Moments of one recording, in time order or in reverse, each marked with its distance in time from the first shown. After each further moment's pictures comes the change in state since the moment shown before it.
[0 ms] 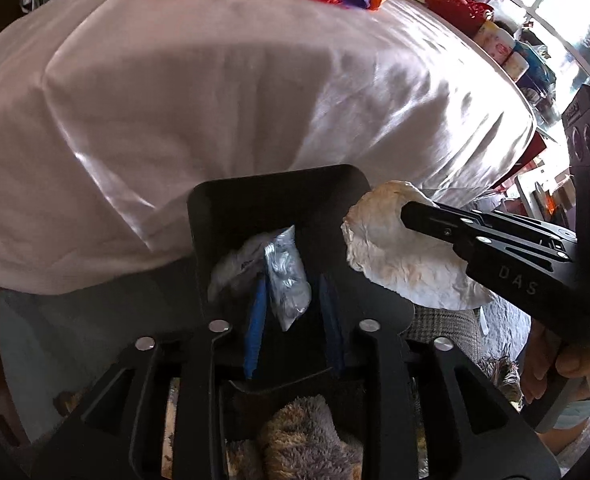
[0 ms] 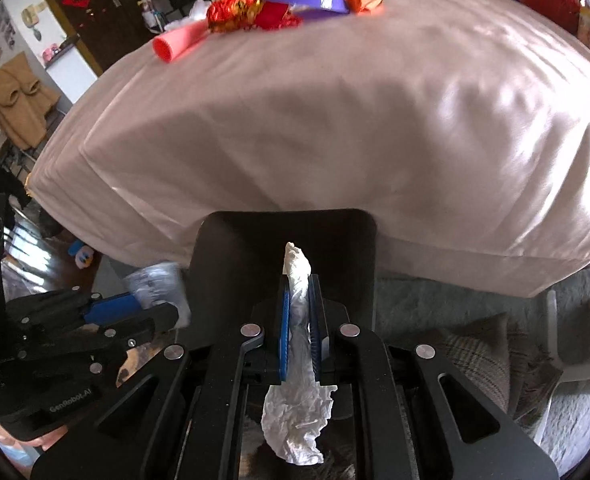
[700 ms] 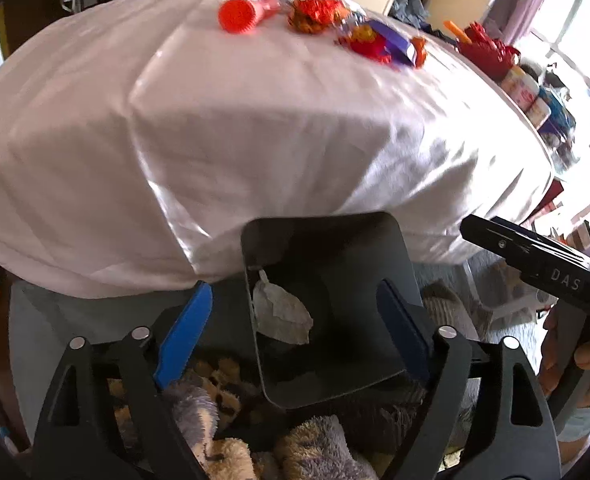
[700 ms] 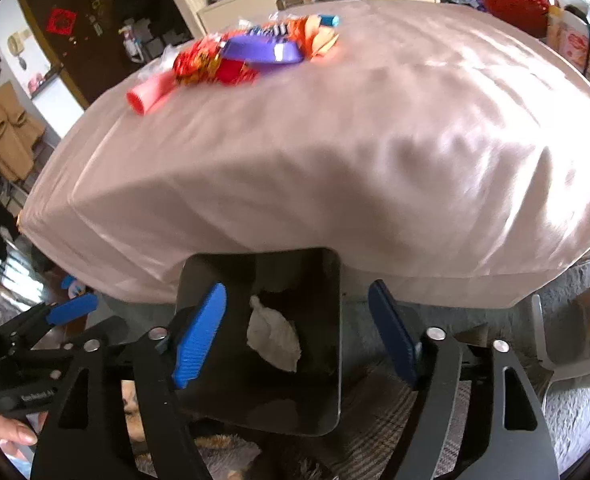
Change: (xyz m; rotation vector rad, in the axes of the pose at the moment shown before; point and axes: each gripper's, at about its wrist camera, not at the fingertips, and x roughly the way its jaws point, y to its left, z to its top) left arm -0.039 0.026 0.013 -0.089 -0.117 0.082; right arm -0.036 -0.028 0.019 0.070 -0.117 -0.045
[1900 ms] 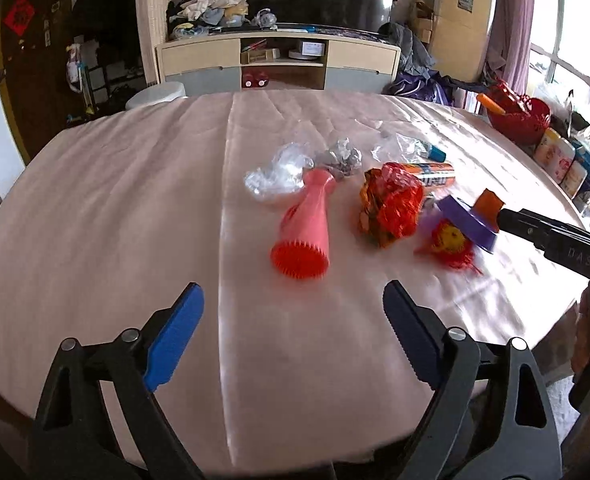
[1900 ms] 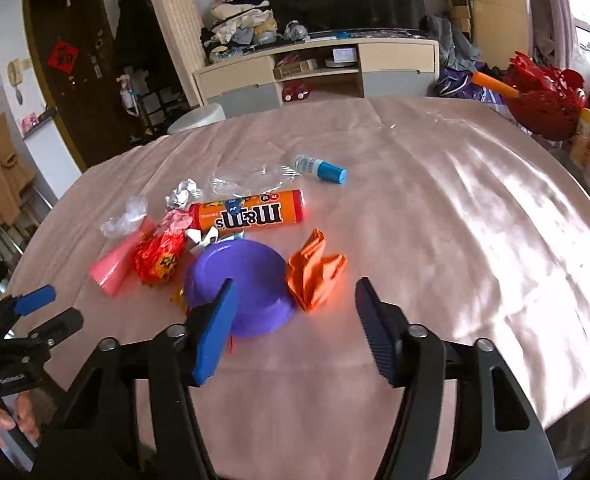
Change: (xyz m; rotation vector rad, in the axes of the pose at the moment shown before) left arm 0.013 0.029 0.171 0.121 -0.237 0.122; right arm 0.039 0.007 0.164 -0.037 -0.210 -0.043
